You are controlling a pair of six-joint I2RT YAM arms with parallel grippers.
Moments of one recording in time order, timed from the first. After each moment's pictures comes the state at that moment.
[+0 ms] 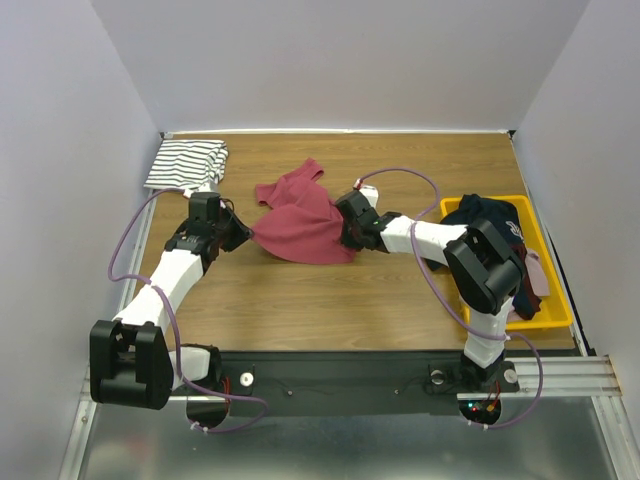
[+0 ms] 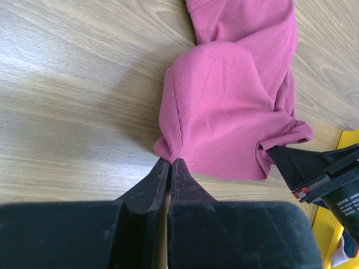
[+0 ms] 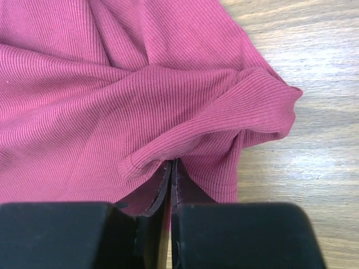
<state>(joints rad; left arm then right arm) -0.13 1.20 0.76 -0.27 0.11 -0.70 0.71 1.89 1.21 -0.21 0.32 0.72</state>
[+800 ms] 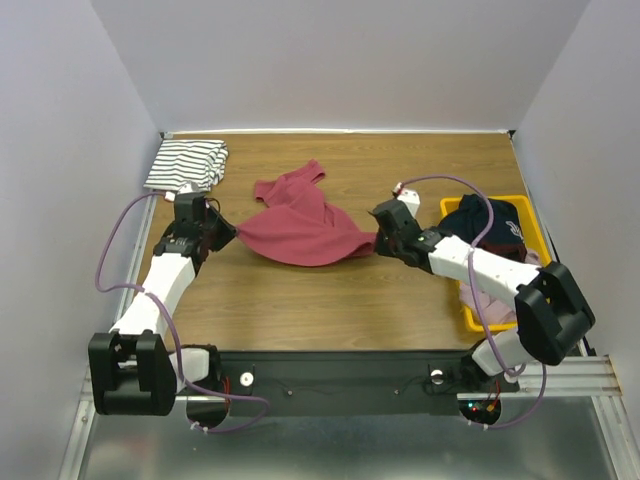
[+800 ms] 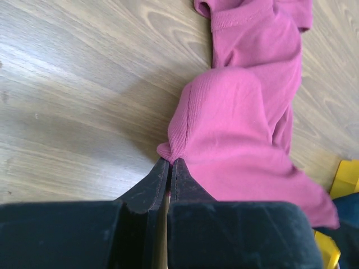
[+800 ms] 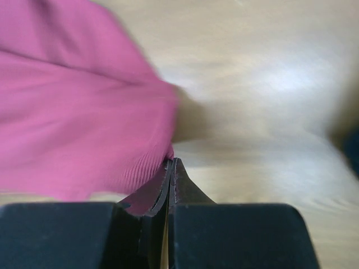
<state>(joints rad) -0.05 1.16 0.76 -0.29 0.08 -0.71 0.68 1.47 0.96 -0.30 0.39 0.71</state>
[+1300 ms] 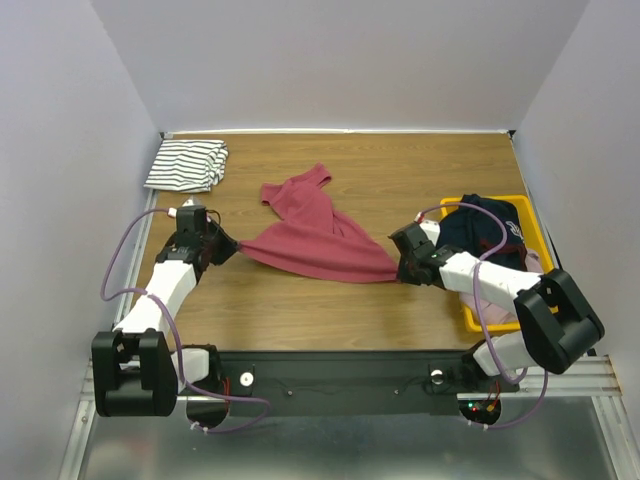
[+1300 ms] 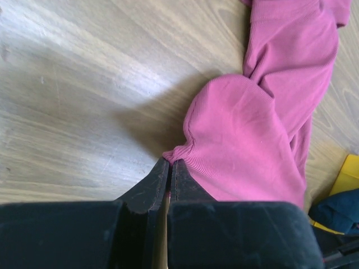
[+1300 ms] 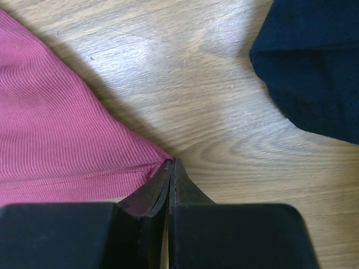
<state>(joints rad) -0.02 1.15 0.67 -0.29 0.12 -0.75 0.58 1.40 0.69 -0.36 0.36 0.74</state>
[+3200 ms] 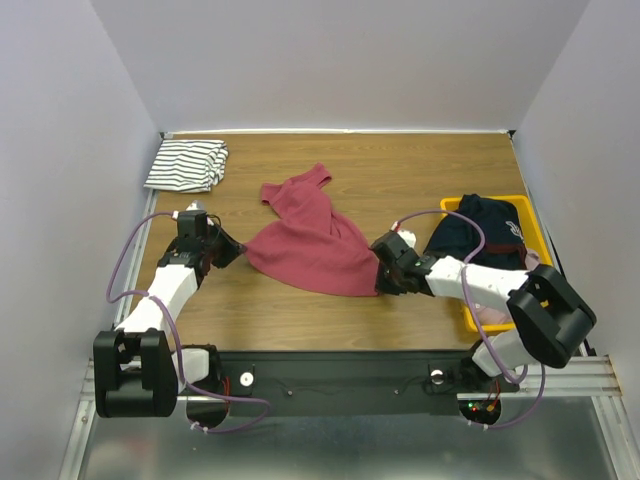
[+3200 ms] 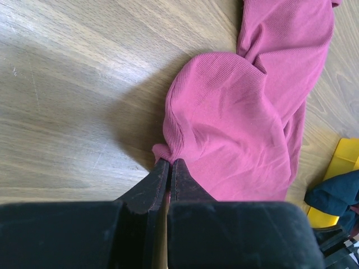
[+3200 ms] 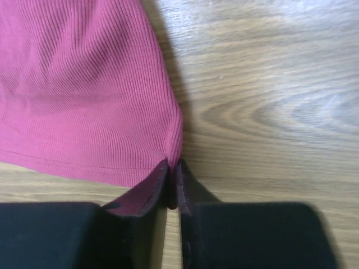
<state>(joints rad) -0.02 1.15 0.60 -0.22 0.20 -0.75 0.74 1.45 0.72 -0.32 0.21 0.87</state>
